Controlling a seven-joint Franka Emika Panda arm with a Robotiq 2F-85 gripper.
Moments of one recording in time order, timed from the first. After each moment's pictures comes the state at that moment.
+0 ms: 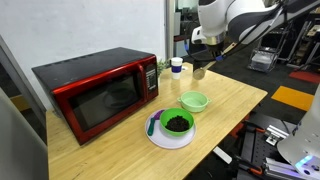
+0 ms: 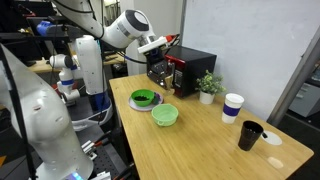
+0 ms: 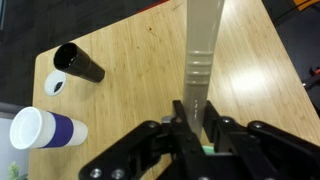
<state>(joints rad) 0.08 -0.34 0.03 -2.44 -0.76 1.91 -0.59</state>
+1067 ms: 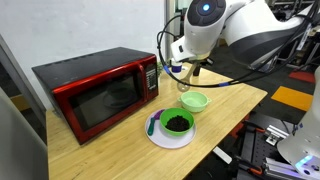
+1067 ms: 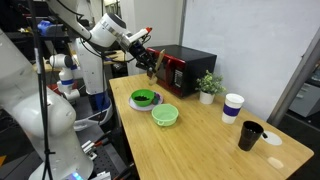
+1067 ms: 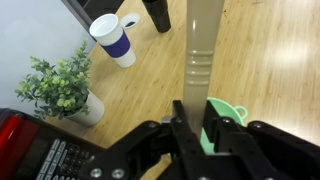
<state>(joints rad) 0.27 -0.24 0.22 -2.37 -0.92 1.87 -0.69</state>
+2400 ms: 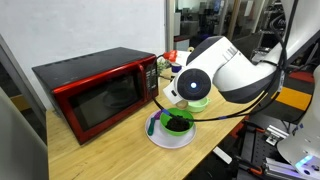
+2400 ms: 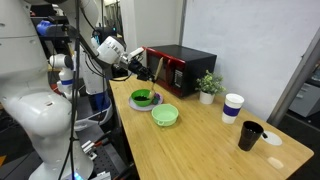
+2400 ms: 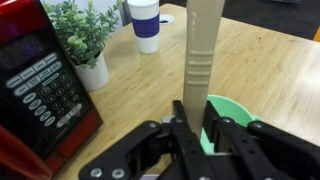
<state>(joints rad) 0.30 0.04 0.31 -2.35 -1.17 1.83 -0.69</state>
